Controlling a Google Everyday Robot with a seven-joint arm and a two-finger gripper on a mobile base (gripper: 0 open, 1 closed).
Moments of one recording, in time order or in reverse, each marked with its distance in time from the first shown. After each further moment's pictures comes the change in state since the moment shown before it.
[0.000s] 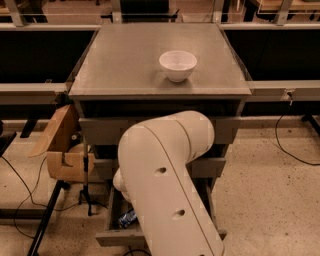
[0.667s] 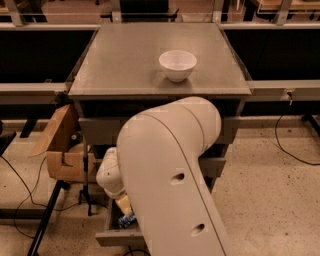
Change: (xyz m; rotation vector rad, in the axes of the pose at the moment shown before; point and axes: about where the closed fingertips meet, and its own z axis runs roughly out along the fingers) arm -0.058 -0.048 -0.084 0.149 -0.055 0.079
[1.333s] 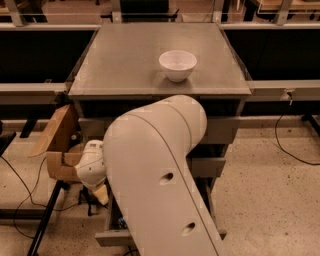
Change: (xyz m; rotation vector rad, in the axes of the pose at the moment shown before) arm -0.063 -0.091 -0.025 0.191 -0.081 -0.118
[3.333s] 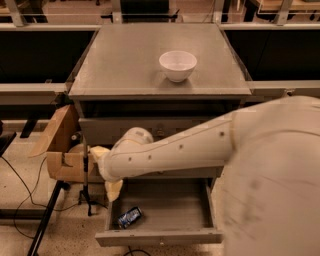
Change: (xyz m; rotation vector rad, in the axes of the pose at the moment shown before) arm 0.020 0.024 -0.163 0.198 -0.123 0.216
